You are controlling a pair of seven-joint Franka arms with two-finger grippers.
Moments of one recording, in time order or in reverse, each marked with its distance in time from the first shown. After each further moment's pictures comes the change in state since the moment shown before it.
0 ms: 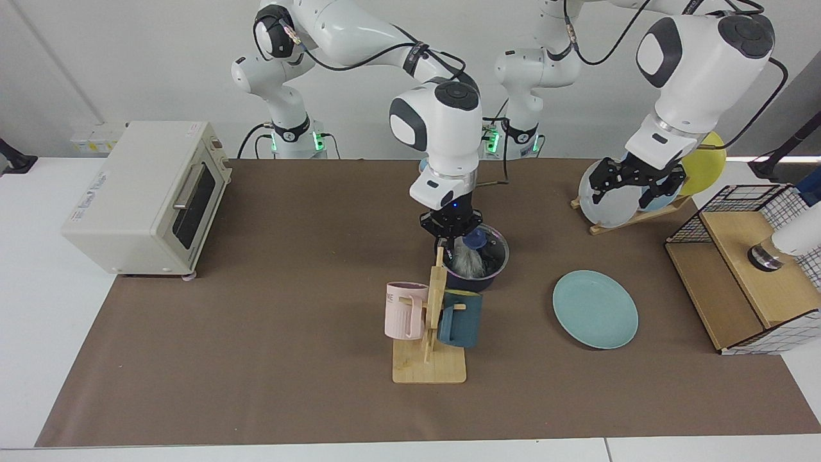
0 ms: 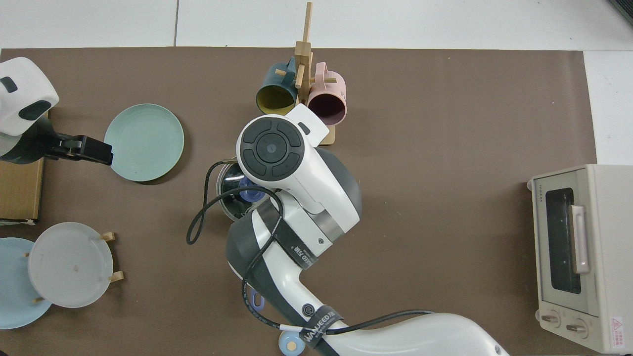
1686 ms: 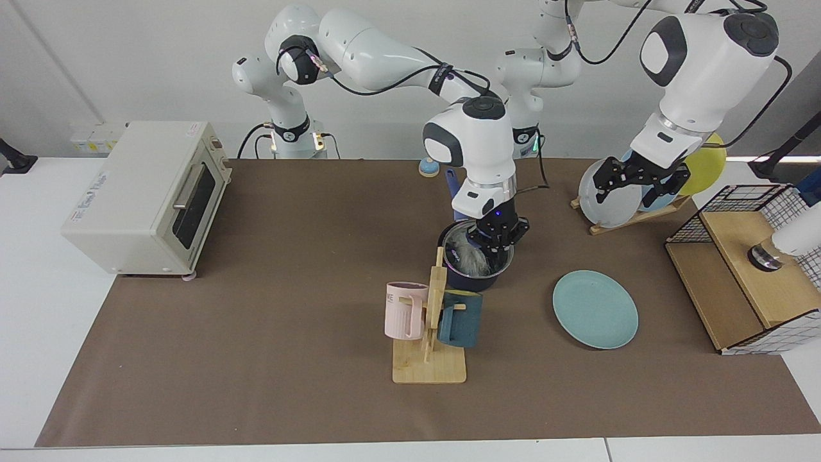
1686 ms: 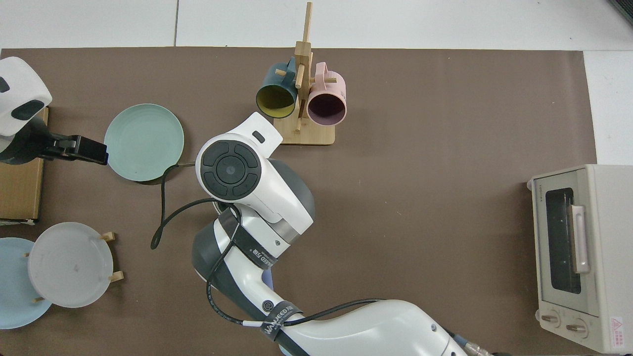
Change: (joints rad) left arm 0.001 -0.003 0.011 0.000 0.000 -0.001 0.000; right arm 0.063 0.180 0.015 0.186 0.065 0.196 0.090
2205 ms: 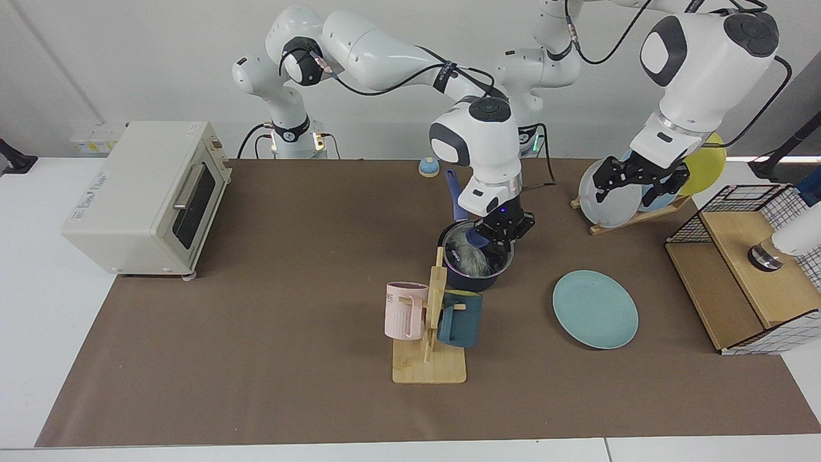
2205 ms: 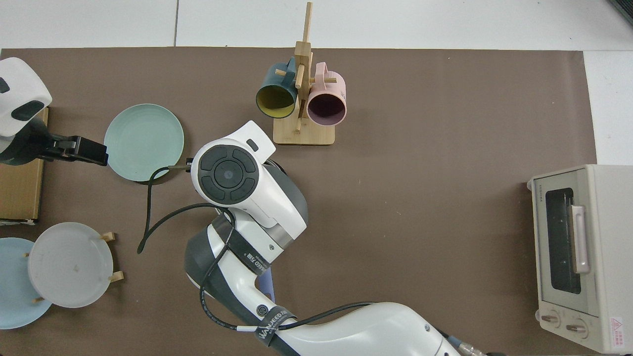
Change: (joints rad) left arm 0.000 -0.001 0.000 0.000 0.000 -0.007 0.000; right arm 0.016 0.009 0.018 0.001 0.025 -0.040 0.057
